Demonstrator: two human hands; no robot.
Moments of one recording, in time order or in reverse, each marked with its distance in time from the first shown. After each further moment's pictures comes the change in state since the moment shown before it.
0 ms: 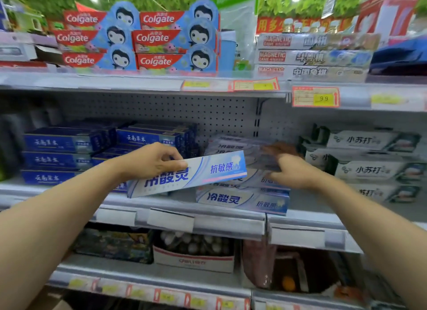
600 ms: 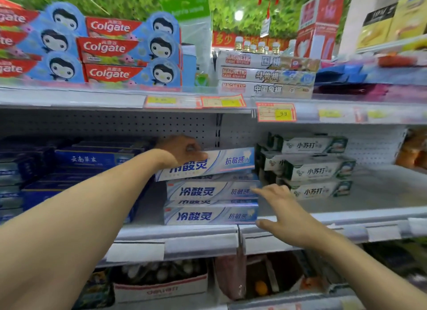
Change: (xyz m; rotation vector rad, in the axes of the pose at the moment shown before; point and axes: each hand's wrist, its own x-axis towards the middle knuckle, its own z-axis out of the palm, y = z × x) left_hand 0.124 0.055 0.025 0.206 -0.016 0.137; right_hand -0.093 -0.022 0.017 -0.106 0.102 0.154
